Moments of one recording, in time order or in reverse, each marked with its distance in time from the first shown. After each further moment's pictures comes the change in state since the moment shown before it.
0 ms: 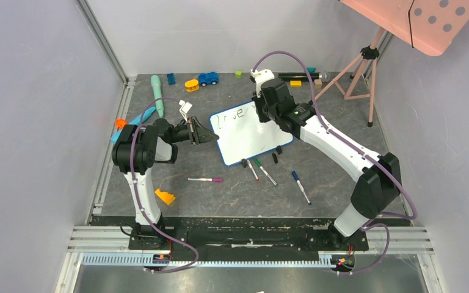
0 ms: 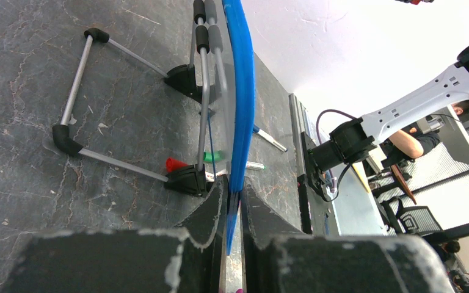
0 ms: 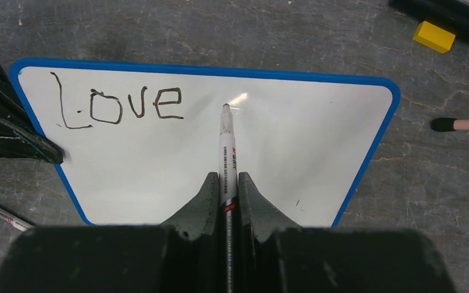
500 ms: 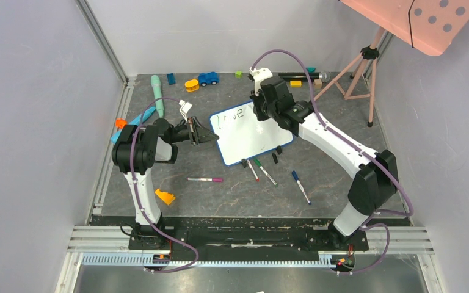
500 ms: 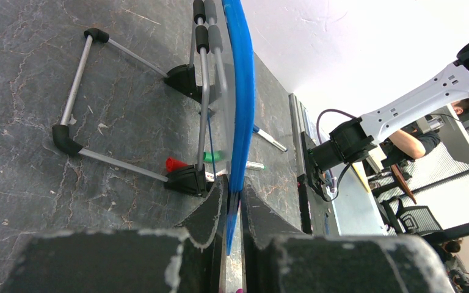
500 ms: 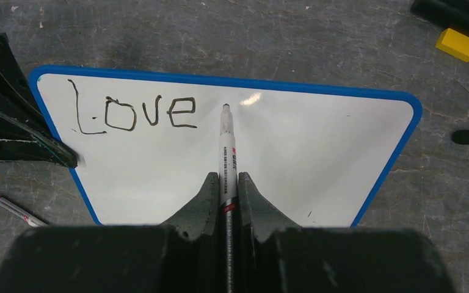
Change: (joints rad) left arm 0.000 0.000 0.001 0.000 0.002 0.000; right arm -0.019 0.032 0.028 0.008 -0.064 0.004
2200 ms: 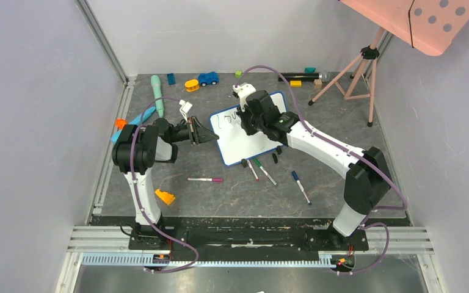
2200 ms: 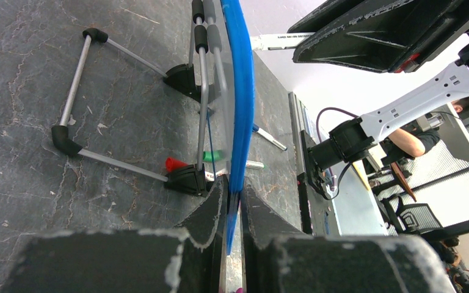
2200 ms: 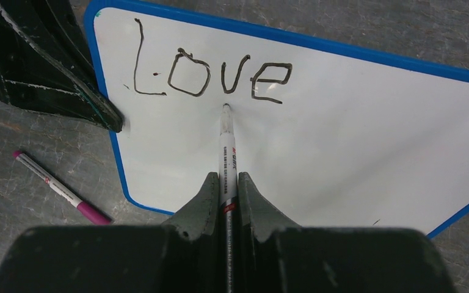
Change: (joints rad) left arm 0.000 0.001 0.005 0.000 0.007 0.000; right arm 0.106 0.033 -0.085 0.059 -0.040 -0.005
